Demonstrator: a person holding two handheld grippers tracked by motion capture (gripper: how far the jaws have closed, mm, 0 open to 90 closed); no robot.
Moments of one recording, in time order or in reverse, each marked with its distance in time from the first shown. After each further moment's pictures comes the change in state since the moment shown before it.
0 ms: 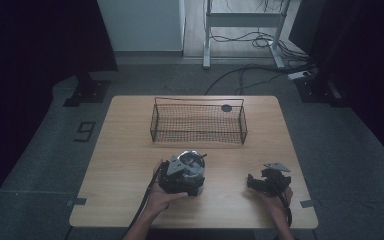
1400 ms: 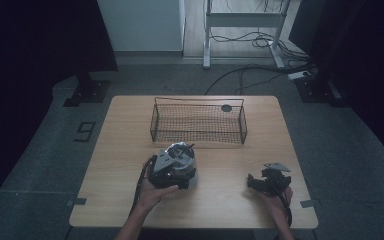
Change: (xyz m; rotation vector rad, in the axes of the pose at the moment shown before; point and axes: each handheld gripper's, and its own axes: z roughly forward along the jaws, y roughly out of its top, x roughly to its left) left arm 0.019 0.016 -0.031 -0.098 0.041 0.008; right arm 0.000 0.000 0.000 0.000 0.002 0.000
